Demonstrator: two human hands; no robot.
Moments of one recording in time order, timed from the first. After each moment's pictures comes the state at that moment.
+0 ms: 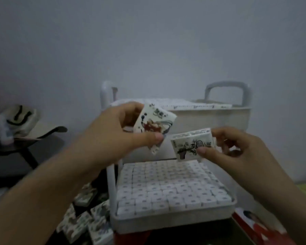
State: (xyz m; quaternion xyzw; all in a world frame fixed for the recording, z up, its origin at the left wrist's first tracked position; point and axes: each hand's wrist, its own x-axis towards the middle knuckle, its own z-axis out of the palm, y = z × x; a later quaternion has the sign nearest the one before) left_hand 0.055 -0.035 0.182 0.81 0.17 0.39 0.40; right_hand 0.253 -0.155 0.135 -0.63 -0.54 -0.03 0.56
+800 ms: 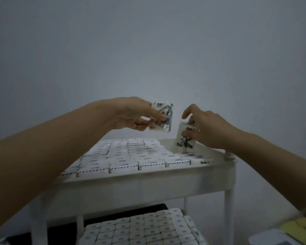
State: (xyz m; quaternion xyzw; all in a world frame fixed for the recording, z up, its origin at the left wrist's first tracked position) left_hand 0.234 0.083 0.315 0.85 0.23 0.21 0.42; right_hand 0.409 -0.042 0.266 -0.77 -0.57 -0.21 0.21
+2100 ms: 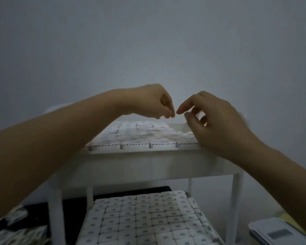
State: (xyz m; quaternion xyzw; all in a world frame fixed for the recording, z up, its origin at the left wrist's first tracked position) left_hand 0.229 0.067 0.294 0.96 0.18 0.19 0.08; right_hand 0.345 -0.058 0.232 -0.64 -0.61 -0.30 0.37
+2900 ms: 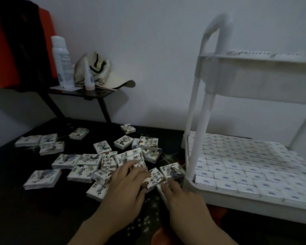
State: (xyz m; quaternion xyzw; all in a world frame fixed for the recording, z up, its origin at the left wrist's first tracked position) left_hand -0.081 0.081 -0.075 0.88 0.42 0.24 0.01; right_hand 0.088 0.016 -0.049 -0.67 -0.74 0.00 -0.01
